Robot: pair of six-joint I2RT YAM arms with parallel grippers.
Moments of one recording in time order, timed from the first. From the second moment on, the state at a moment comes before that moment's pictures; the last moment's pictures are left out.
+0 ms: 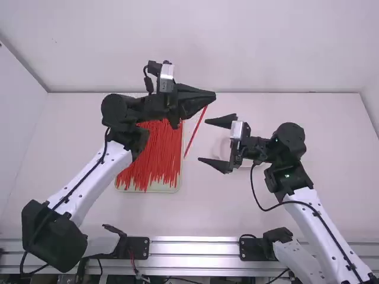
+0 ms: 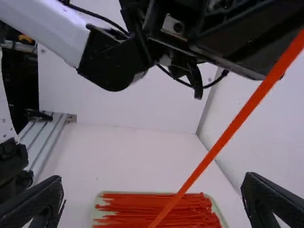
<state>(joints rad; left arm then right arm) -0.38 1.40 1.18 0.89 1.05 -0.71 0.30 1.01 0.78 0.31 -1.13 -0.18</state>
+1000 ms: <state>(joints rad) -0.42 1.40 1.18 0.89 0.98 -0.68 0.22 1.23 0.78 0.82 -1.25 0.24</state>
